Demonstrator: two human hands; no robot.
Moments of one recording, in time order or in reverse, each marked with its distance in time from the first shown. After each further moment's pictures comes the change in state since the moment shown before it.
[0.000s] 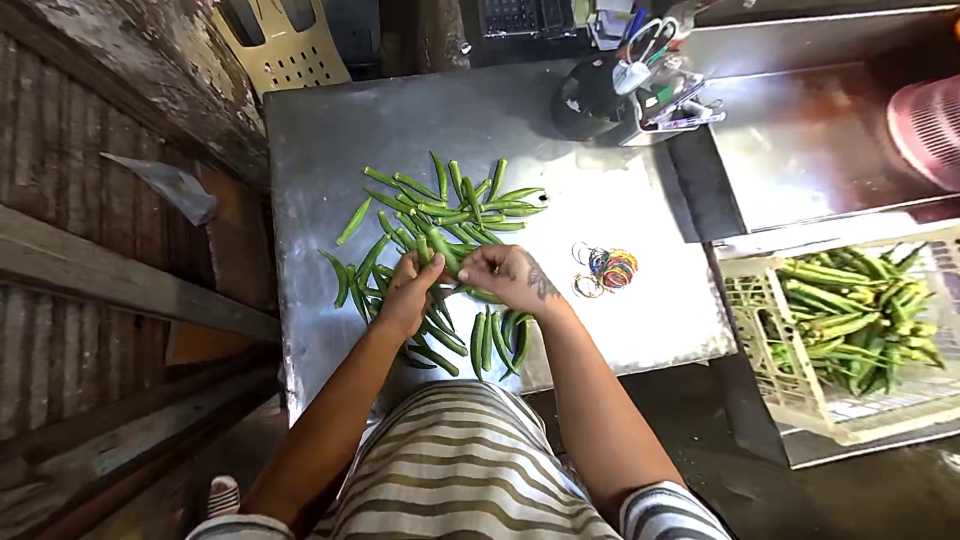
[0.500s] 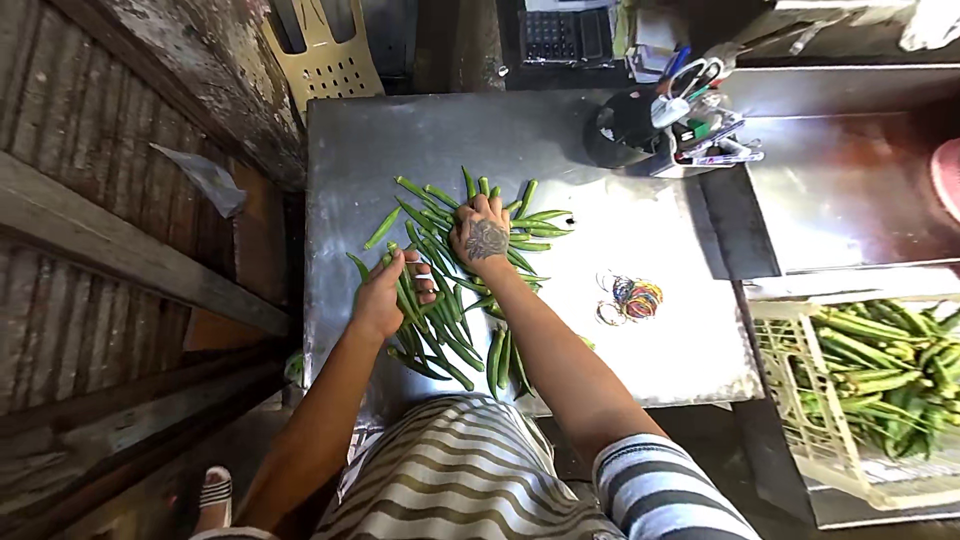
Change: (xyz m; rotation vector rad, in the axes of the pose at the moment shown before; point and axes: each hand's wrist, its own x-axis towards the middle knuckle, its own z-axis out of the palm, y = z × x) left_hand -0.007 0.037 -0.056 -0.167 0.139 -0.039; right_hand 0.137 0.004 0.066 -0.832 0.407 -0.011
